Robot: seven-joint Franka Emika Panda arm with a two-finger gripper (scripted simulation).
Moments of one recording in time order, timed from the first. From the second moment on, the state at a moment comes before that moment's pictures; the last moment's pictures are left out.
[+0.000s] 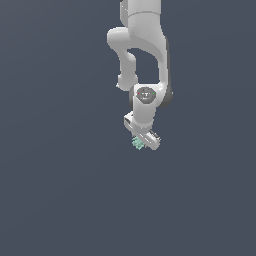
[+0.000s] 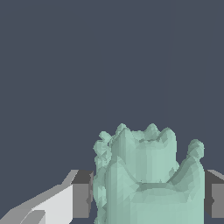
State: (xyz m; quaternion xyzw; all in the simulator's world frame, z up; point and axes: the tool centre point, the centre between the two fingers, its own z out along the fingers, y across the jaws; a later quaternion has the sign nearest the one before) arm -0.060 0.062 0.048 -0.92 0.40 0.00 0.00
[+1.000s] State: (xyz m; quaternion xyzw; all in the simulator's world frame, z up) arm -0.052 0.139 0.197 -0.92 0.40 0.00 0.00
